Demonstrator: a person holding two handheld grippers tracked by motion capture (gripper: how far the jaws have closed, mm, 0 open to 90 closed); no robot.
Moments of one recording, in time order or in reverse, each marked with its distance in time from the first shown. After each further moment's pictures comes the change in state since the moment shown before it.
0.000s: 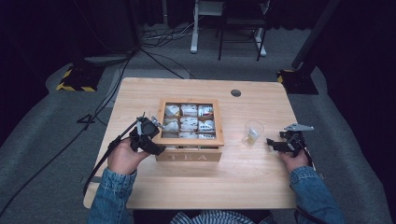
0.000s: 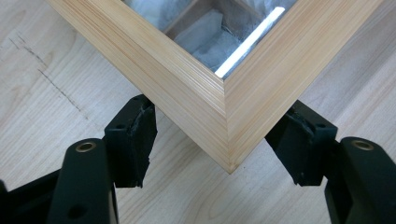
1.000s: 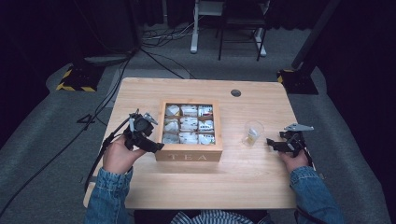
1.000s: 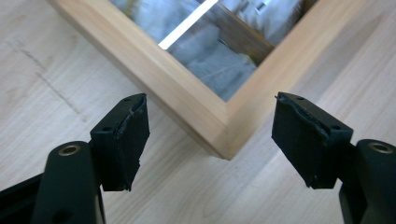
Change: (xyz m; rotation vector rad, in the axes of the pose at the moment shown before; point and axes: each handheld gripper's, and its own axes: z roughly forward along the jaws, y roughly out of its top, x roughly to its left) left arm 0.018 -0.008 -0.018 -0.088 -0.062 -0.053; right arm 0.000 0.000 0.000 -0.001 0.000 0.001
